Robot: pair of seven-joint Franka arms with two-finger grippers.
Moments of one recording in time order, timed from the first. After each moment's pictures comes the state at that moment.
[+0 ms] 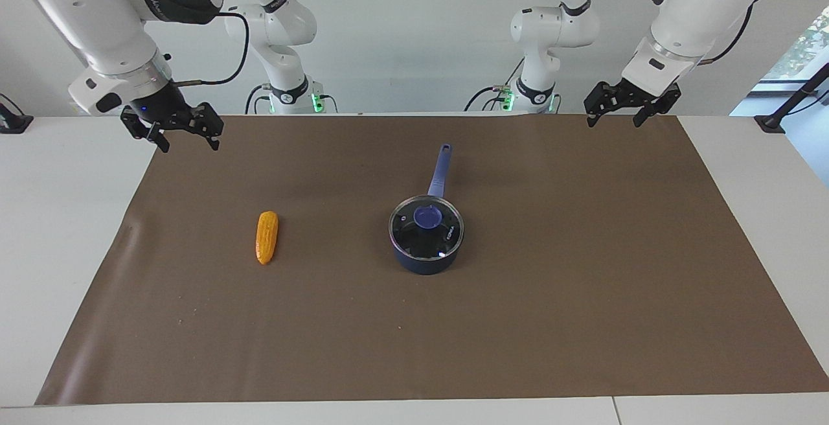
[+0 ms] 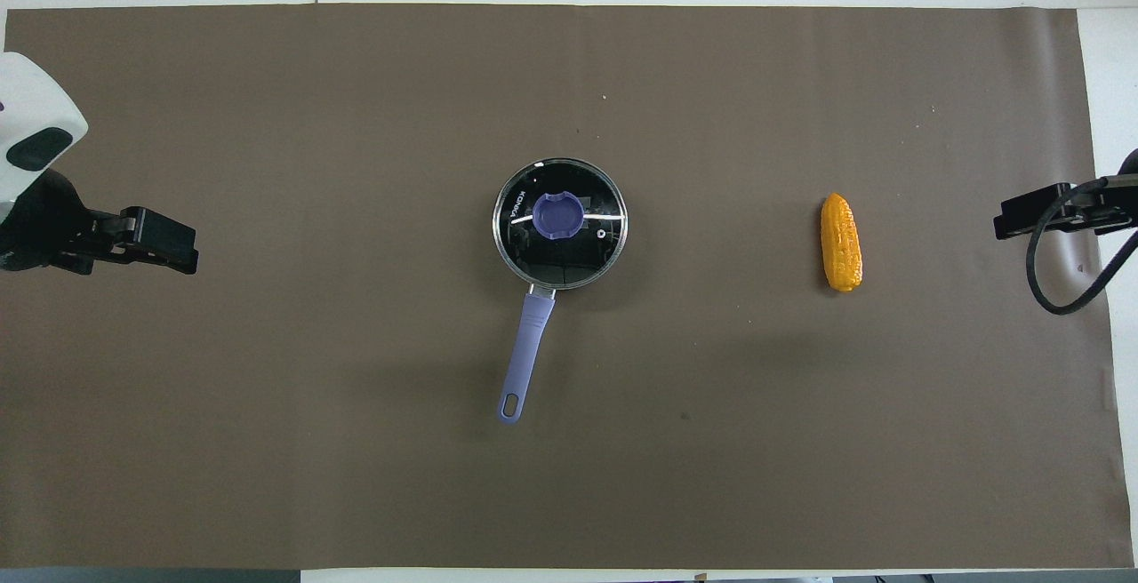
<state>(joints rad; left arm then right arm) -0.13 -0.04 -0.03 -1.60 -0.02 1.44 -0.08 -0.05 -0.03 -0.02 -1.70 0.00 1.62 -0.09</state>
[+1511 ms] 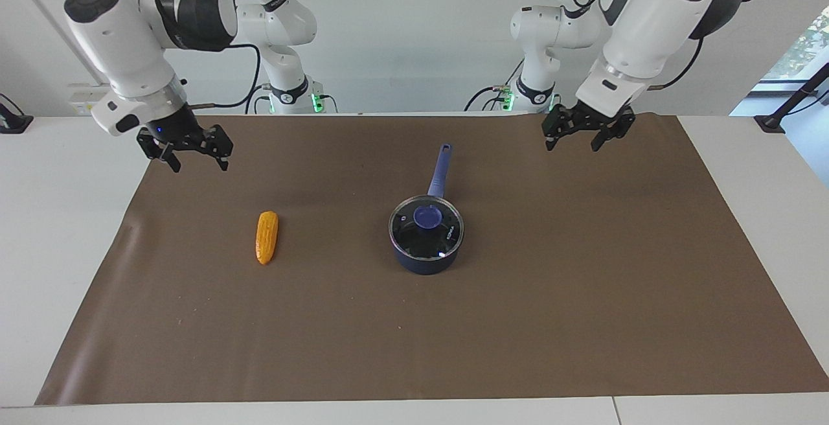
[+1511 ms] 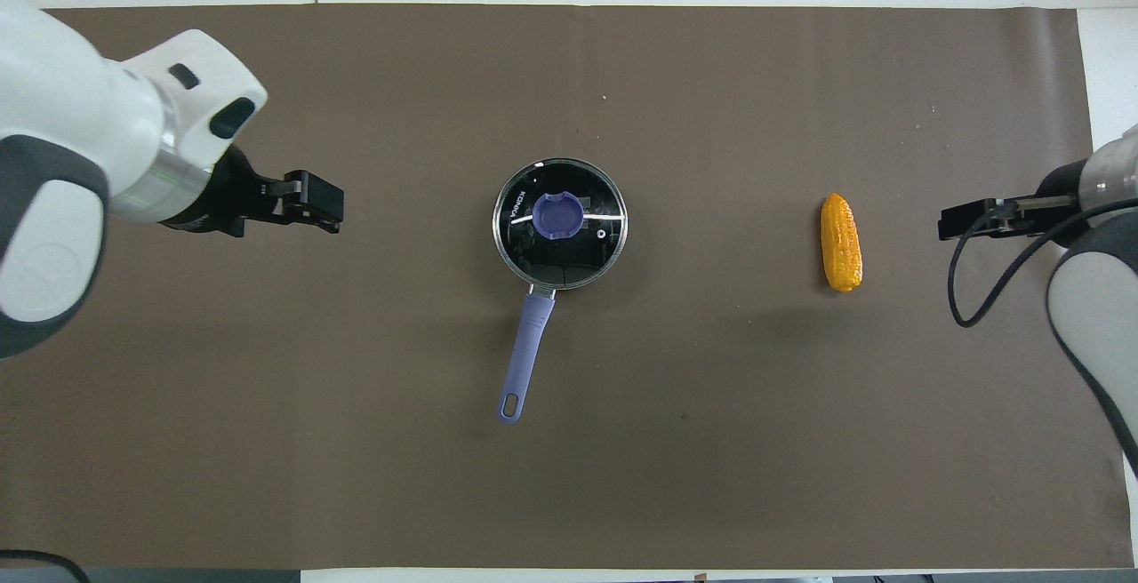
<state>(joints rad) -0.30 0.08 -0.05 -1.60 -0.09 1.63 -0.27 -0.02 -0.04 -0.02 -1.95 0.01 1.92 -0.07</state>
